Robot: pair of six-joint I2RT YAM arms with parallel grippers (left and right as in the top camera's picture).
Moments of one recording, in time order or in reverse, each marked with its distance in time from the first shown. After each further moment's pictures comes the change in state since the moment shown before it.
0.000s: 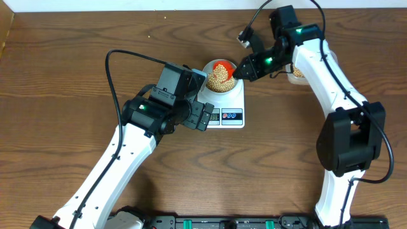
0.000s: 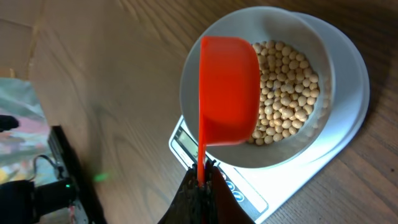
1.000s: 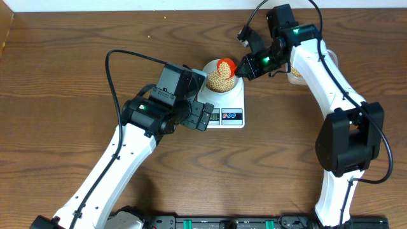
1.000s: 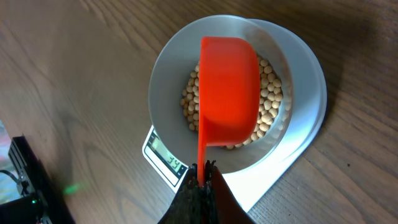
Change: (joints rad) left arm 0.000 0.000 0.000 0.000 0.000 0.000; right arm 0.011 0.000 0.006 0.034 0.104 0.021
